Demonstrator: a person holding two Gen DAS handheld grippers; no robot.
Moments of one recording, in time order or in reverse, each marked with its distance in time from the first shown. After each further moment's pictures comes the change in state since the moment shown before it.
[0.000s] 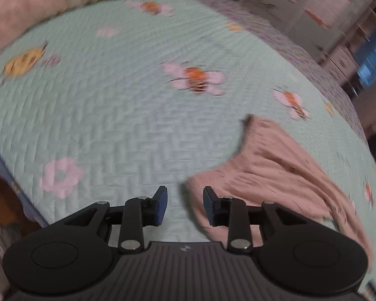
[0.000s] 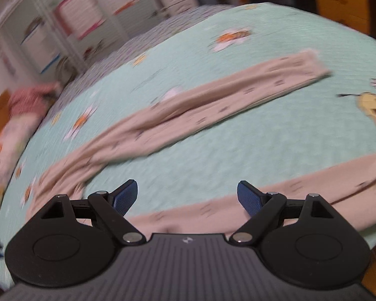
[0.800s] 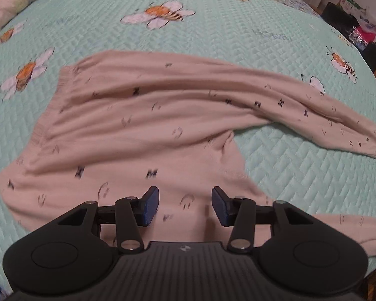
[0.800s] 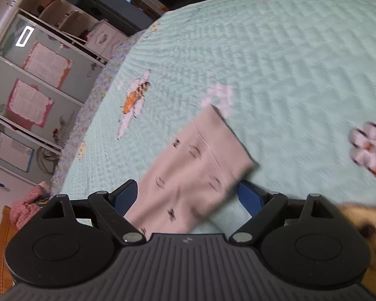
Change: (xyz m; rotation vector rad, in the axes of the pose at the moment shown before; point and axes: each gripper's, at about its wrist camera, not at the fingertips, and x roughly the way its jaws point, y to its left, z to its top) left arm 0.089 -0.224 -0.069 0.472 0.190 -0.034; right arm 0.104 -0.173 0.132 0.438 -0.037 0.041
